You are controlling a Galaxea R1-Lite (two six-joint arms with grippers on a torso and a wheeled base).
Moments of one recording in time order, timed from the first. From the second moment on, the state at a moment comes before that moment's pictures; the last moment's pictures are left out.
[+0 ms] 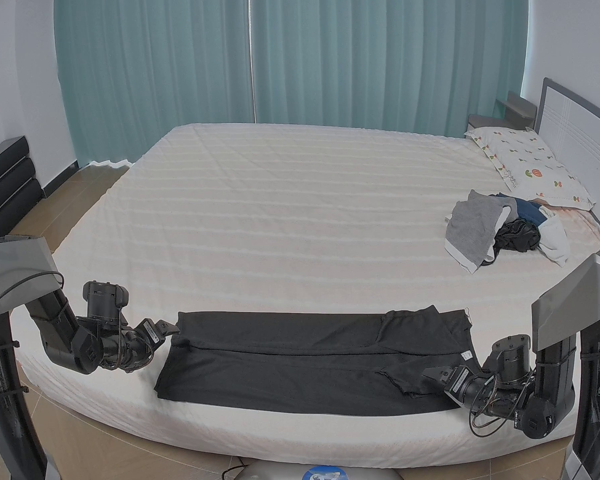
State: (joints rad) left arm -0.01 2.20 -0.63 -0.76 -0.14 -0.75; right arm 0.31 2.35 -0.12 -1.54 0.05 0.95
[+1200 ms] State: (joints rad) left arm -0.01 2.20 -0.63 -0.76 -0.14 -0.74; right arm 0.37 2.34 -0.04 -1.53 -0.04 0.86
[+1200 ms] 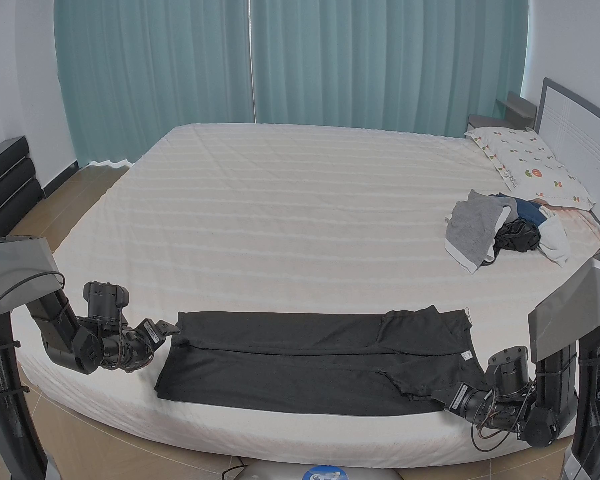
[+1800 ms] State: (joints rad) left arm -0.01 2.19 -0.63 -0.76 -0.15 -0.78; right arm 0.24 2.21 -0.29 -1.42 0.03 0.79
